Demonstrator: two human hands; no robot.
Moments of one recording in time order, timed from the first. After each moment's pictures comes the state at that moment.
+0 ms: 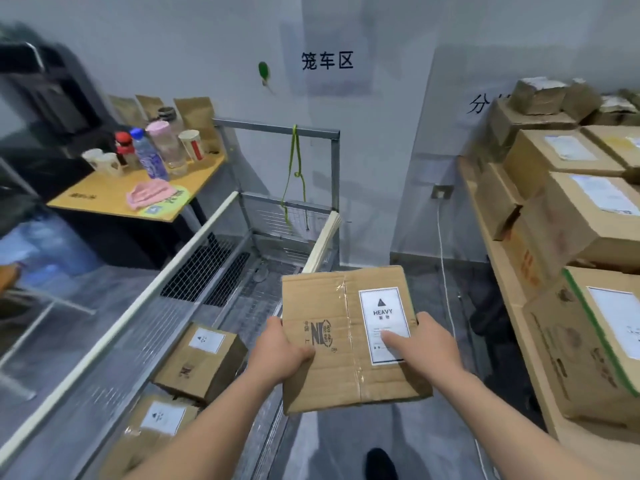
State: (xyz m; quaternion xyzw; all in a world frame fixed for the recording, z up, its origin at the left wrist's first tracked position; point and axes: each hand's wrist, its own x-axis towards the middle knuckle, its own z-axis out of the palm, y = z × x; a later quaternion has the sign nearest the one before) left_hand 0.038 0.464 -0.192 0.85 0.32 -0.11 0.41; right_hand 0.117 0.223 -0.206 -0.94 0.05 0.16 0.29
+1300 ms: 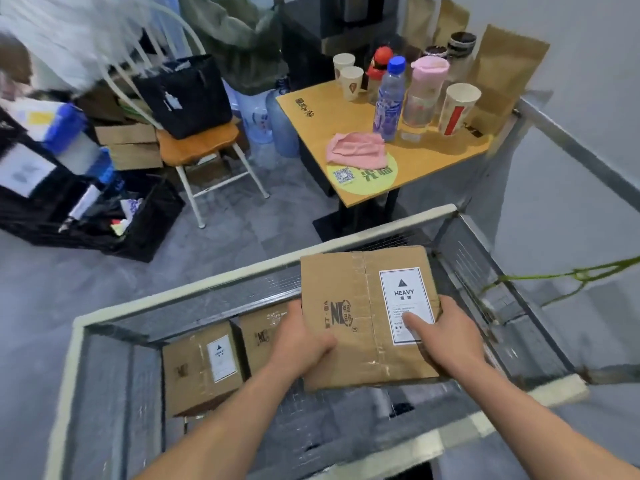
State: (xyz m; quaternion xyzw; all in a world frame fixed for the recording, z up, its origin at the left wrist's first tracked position) left_hand 0.228 0.750 -0.272 0.59 0.64 0.08 0.49; right_hand 0.461 0.670 -0.282 -0.87 -0.35 0.28 0.20
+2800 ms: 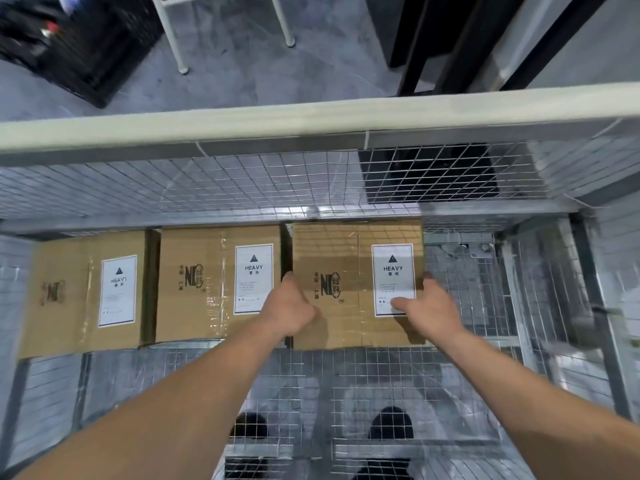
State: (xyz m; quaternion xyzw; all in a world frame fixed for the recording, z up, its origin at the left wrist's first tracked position) left_hand 0.292 0.859 -0.715 0.46 0.72 -0.06 0.51; right_hand 0.532 0.833 -0.723 -0.80 -0.38 0.47 0.02
